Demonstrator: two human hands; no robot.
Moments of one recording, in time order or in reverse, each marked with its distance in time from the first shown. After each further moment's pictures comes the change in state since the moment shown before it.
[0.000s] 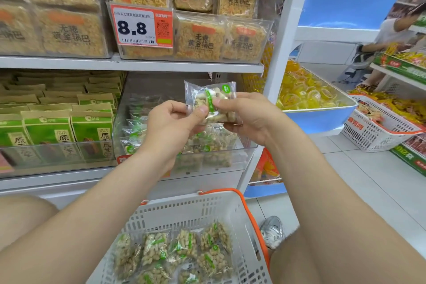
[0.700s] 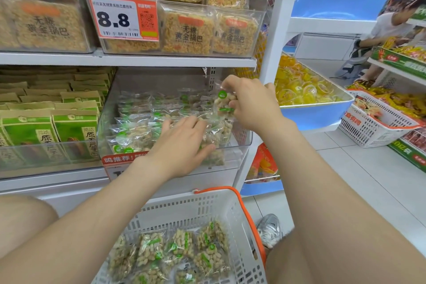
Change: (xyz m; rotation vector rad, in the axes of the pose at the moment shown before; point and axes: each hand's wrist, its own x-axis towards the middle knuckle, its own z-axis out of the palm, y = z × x) left_hand 0.020 -0.048 0.006 1.563 -0.464 0.535; right_hand 0.031 0.011 -0.034 -1.334 0.324 -0.587
